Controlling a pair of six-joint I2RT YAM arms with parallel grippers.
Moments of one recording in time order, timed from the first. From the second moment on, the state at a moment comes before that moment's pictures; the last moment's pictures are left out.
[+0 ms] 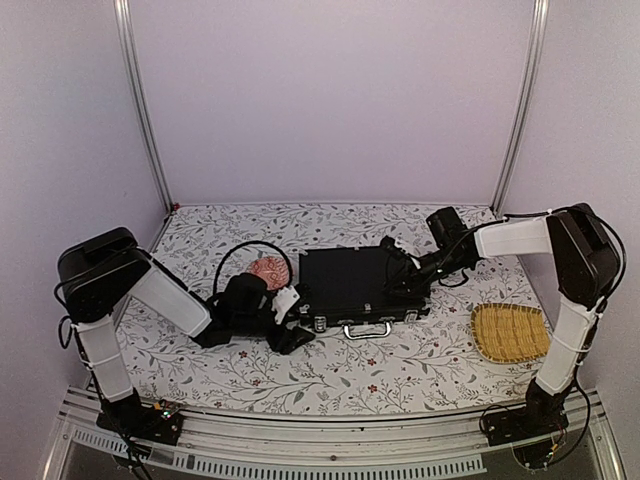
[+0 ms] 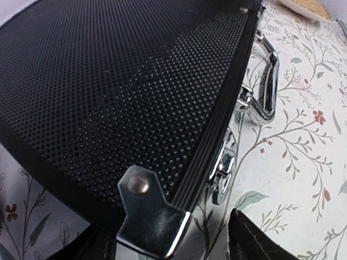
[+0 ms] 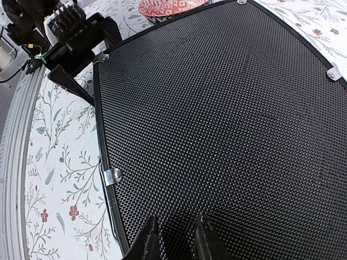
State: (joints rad) left arm -0.82 1.86 0.63 0.61 0.22 0.10; right arm 0.43 1.87 1.12 -0.35 -0.77 -0.57
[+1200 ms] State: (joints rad) left arm -0.87 2.01 0.70 0.83 0.01 -0.24; right arm 0.43 1.89 1.14 -0.30 -0.76 -0.58
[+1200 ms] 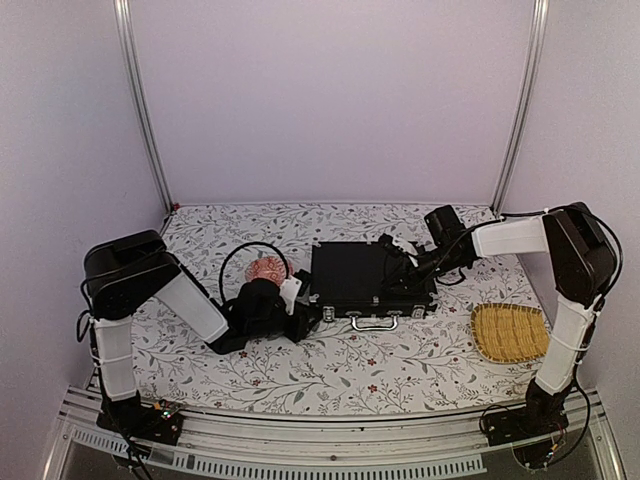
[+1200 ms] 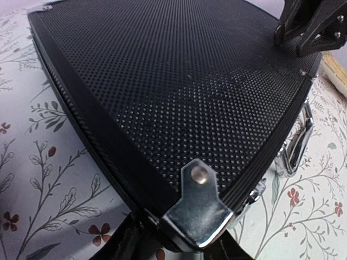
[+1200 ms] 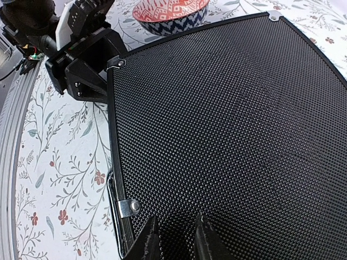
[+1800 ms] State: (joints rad) left arm -0.93 1.88 0.67 0.66 -0.09 -0.20; right arm 0.46 1.86 1.14 -0.32 -0.72 -0.59
